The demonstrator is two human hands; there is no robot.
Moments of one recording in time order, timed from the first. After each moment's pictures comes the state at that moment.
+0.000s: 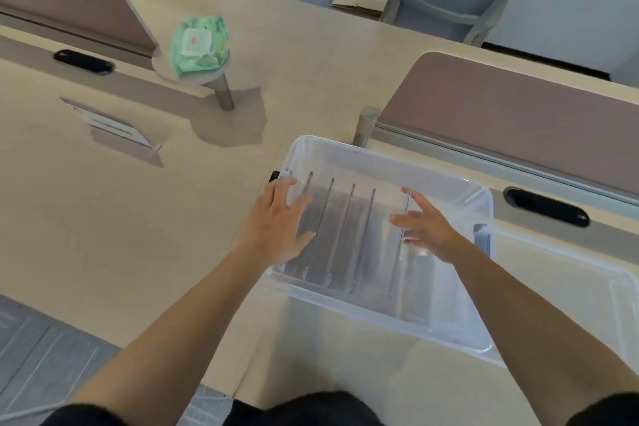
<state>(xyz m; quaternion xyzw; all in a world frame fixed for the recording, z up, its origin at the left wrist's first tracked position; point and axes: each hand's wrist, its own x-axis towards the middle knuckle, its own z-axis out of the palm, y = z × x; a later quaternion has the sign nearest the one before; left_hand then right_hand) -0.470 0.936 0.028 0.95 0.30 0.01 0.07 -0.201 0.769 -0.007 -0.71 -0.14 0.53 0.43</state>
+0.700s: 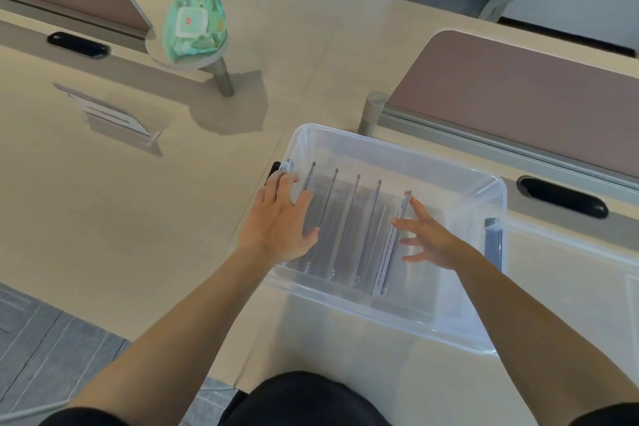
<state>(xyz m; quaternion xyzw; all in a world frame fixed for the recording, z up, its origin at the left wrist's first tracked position) -0.465 0.931 0.027 0.95 0.31 -0.02 0.04 -0.213 0.762 -0.031 -0.69 -0.08 0.60 0.40</state>
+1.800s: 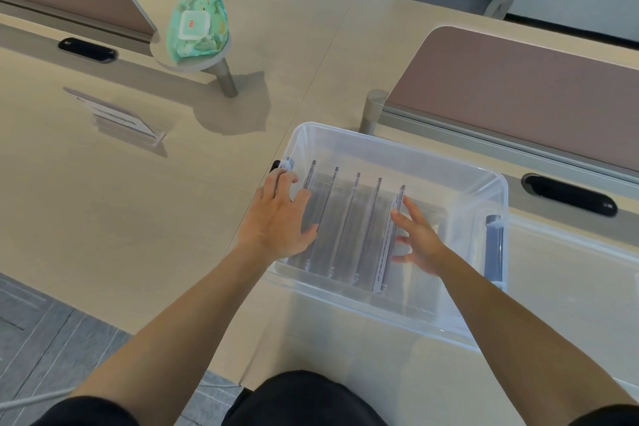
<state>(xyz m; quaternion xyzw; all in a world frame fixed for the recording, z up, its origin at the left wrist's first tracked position) -0.463 0.931 0.026 0.95 0.32 -0.03 0.02 -0.238 0.764 -0.039 -0.69 -0.06 0.55 0.46</state>
